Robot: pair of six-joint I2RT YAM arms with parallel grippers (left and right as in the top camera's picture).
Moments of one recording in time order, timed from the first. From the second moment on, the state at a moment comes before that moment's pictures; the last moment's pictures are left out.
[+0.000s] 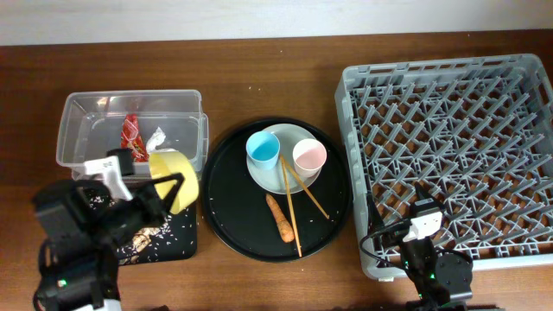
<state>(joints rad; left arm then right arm) 0.28 0.81 0.82 -0.68 0.83 -0.33 0.09 0.01 0.01 -0.06 -0.13 -0.04</state>
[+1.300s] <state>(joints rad) -0.64 1.45 1.06 -0.74 0.06 -0.45 0.09 0.01 0.01 -0.06 -0.13 -0.04</state>
